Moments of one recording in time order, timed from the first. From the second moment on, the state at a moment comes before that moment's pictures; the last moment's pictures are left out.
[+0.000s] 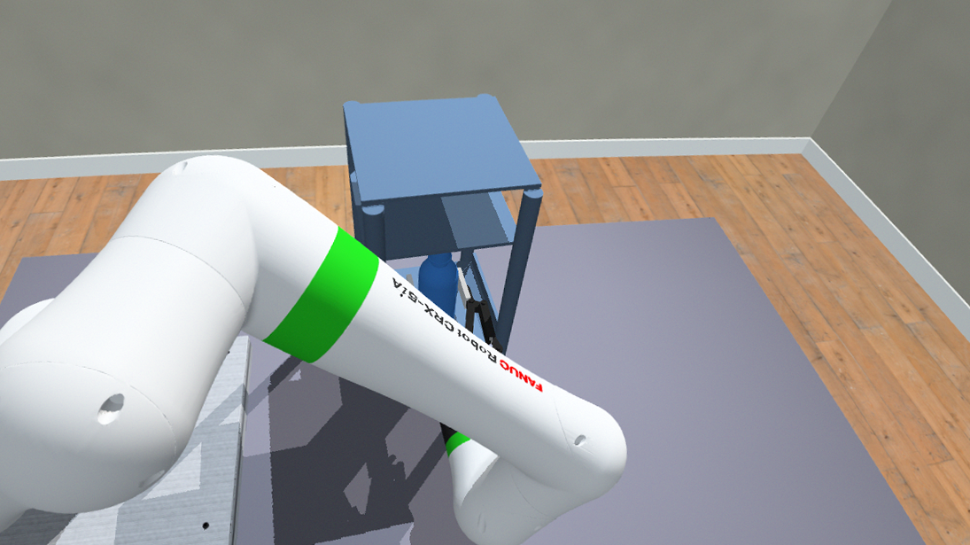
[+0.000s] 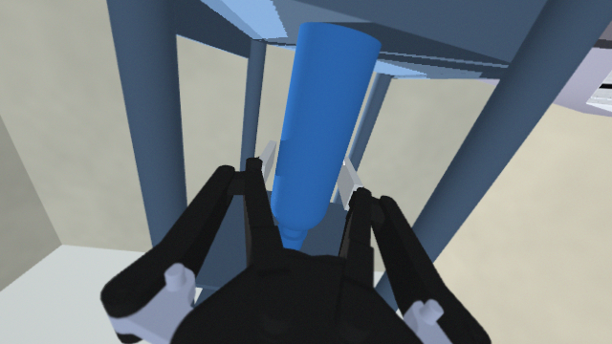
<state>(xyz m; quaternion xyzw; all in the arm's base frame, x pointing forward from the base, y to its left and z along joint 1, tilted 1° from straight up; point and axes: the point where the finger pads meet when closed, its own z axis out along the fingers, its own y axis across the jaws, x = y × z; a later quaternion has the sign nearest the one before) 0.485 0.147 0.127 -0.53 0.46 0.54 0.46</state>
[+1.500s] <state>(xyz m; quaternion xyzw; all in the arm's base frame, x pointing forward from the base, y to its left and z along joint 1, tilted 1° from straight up) 0.488 0.124 0.127 -0.53 0.46 0.54 0.46</state>
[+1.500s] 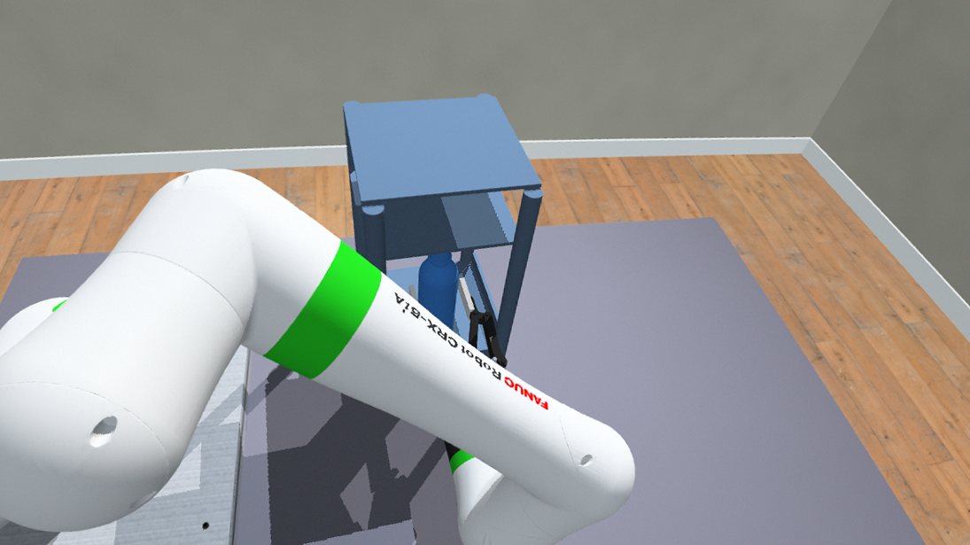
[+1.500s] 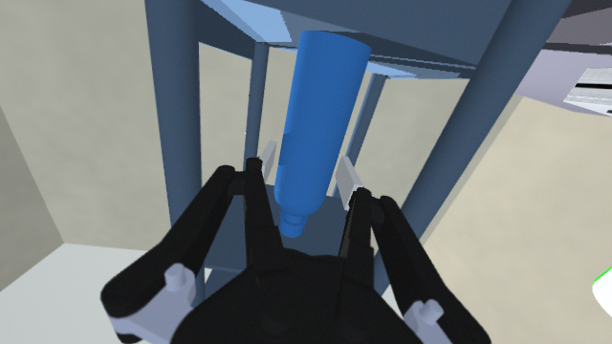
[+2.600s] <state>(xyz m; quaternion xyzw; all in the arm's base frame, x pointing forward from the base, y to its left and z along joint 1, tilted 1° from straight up) 0.492 0.096 0.127 -0.53 0.46 0.54 0.46</state>
